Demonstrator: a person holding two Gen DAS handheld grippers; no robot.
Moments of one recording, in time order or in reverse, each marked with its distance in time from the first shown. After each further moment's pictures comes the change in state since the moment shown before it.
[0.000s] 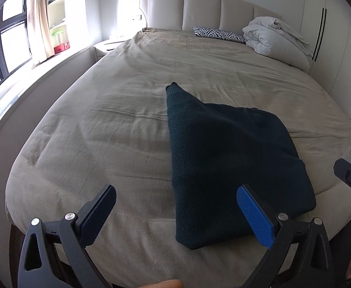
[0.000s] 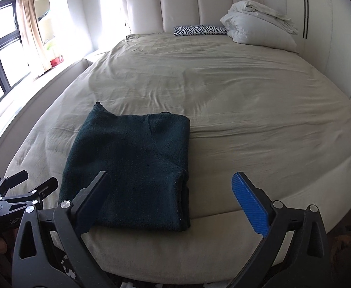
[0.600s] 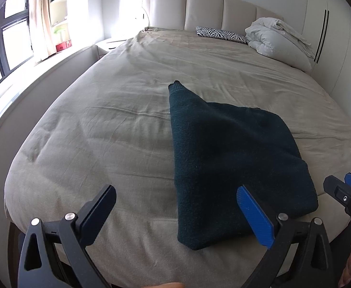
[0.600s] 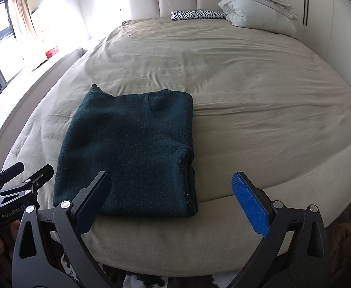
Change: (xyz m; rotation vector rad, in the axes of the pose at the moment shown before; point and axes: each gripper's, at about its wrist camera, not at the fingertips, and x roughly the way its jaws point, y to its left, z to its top) left arm 0.002 0.003 -0.001 -0.015 0.001 0.006; right arm 0.019 0.001 -0.014 0.022 0.085 0.004
